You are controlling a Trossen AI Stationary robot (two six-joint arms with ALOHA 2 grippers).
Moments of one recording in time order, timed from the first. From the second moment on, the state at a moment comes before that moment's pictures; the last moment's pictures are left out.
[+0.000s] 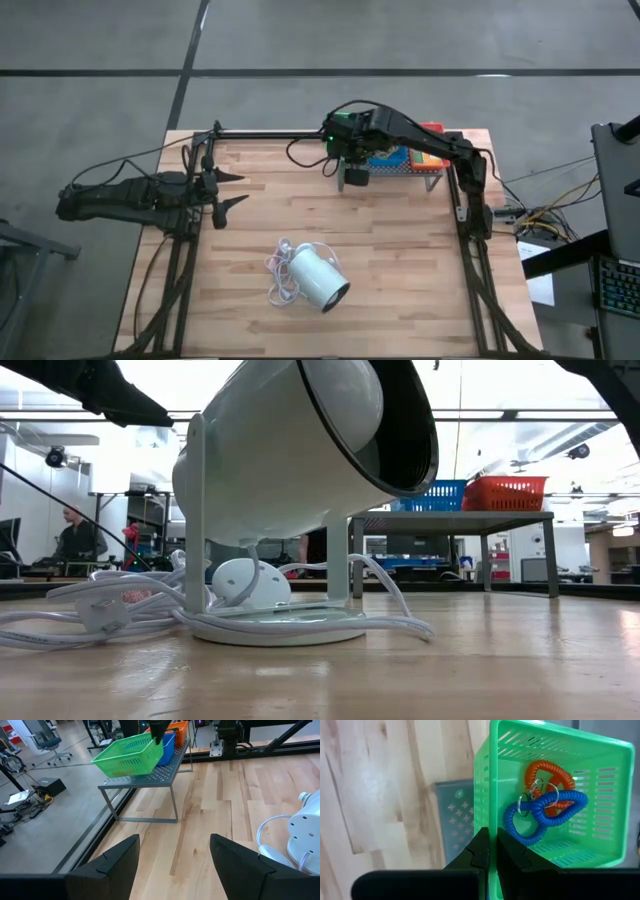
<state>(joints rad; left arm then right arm) -0.03 0.45 0.58 -0.49 -0.37 0.10 -0.27 2.00 2.18 -1.47 0.29 -0.22</state>
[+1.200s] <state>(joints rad) -0.03 0.45 0.58 -0.49 -0.37 0.10 -0.29 1.78 1.73 -1.13 0.24 -0.35</state>
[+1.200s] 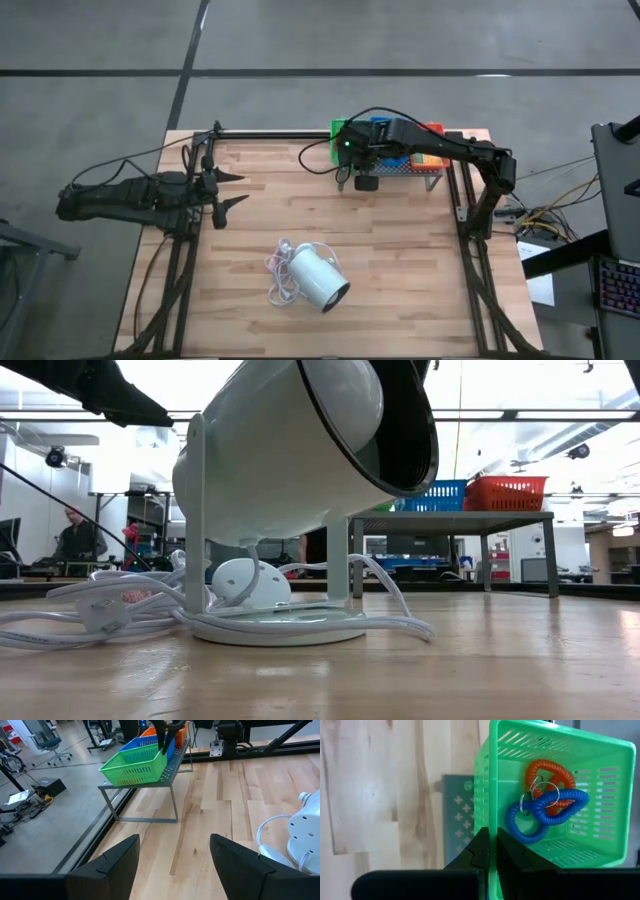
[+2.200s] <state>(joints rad) -0.03 0.45 0.58 -0.49 -0.37 0.10 -0.30 1.71 1.61 -1.13 0.19 -0.28</state>
